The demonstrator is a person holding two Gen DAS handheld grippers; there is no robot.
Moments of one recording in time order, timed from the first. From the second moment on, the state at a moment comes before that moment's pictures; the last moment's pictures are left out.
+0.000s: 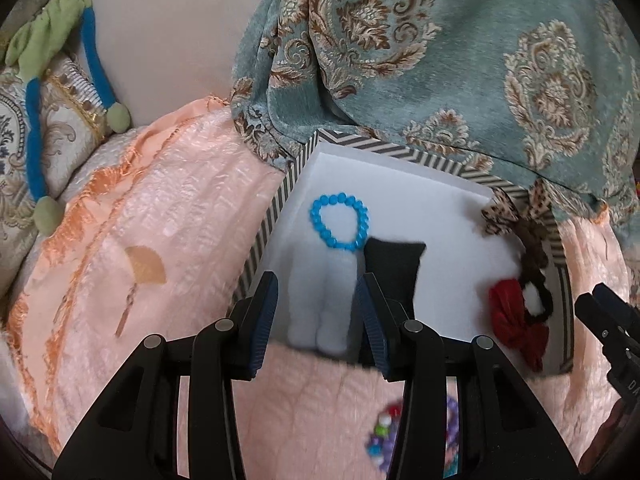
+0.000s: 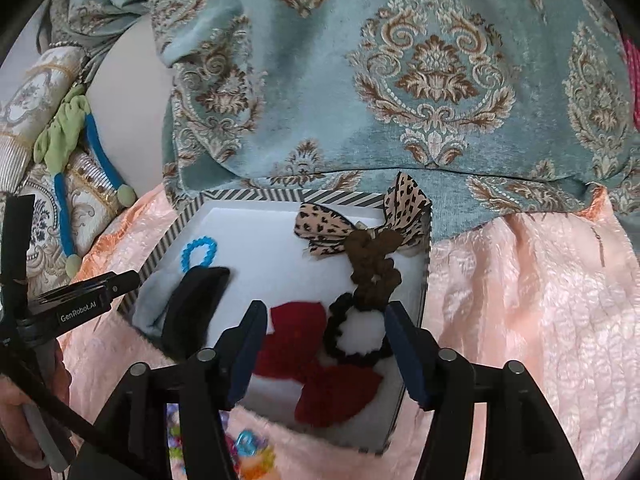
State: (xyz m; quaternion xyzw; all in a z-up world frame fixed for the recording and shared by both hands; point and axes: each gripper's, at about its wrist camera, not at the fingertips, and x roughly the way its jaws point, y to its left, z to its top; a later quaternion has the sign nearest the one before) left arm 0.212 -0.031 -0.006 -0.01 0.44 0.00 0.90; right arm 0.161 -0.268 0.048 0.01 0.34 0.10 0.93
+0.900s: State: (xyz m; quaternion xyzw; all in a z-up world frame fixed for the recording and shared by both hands) left arm 0.078 -0.035 0.018 0.00 0.39 0.00 0.92; right arm 0.039 -0.237 0.047 0.00 0.34 0.12 0.93
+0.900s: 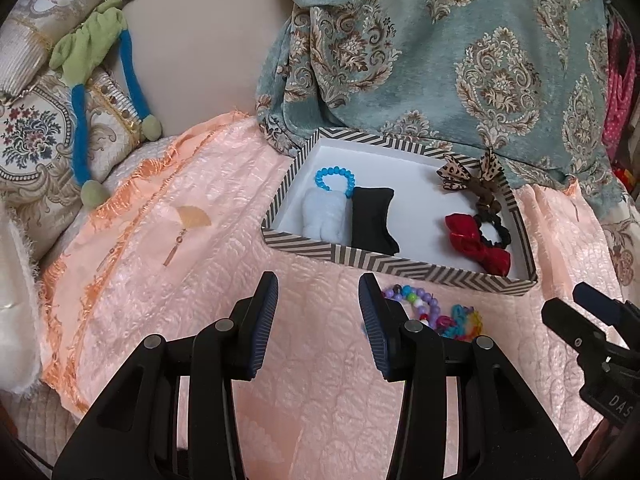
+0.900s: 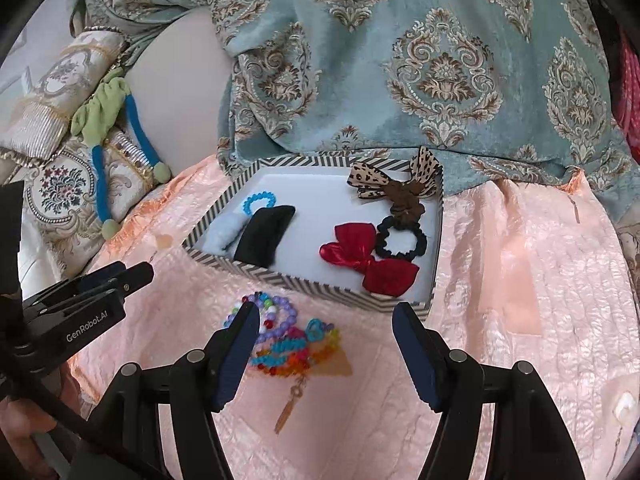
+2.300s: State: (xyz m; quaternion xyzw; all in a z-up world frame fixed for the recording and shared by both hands) left arm 0.152 -0.036 -0.064 -0.10 0.52 -0.09 0.84; right arm 0.060 -0.260 -0.019 0.02 0.40 0.14 0.90
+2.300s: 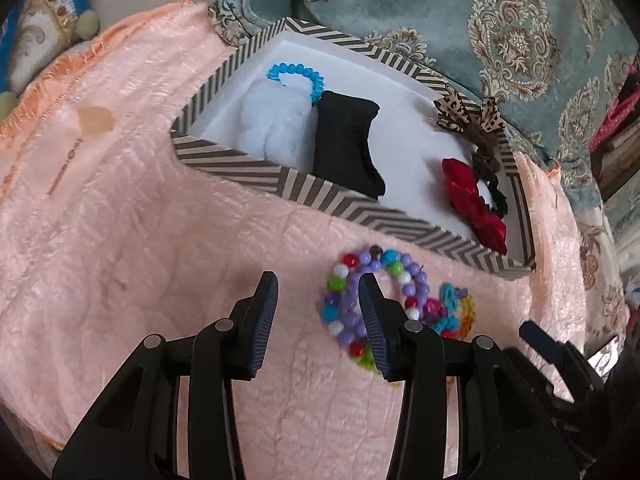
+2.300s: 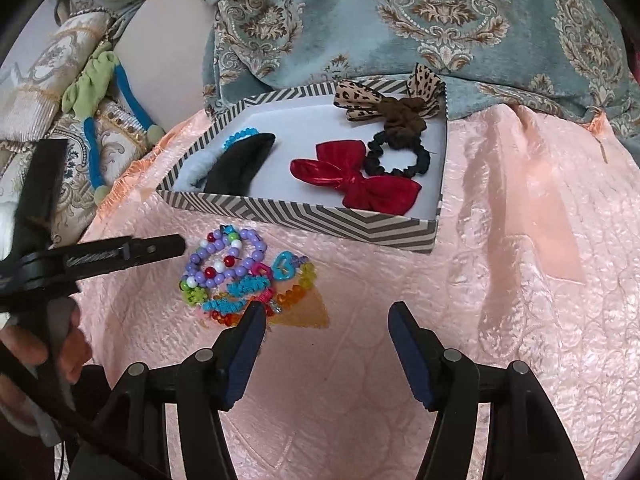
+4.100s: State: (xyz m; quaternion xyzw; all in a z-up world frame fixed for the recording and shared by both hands) left arm 0.156 -0.001 -0.042 -0.10 0.50 -0.09 0.86; right arm 0.125 -0.187 -0.017 -0.10 0.41 0.21 0.88
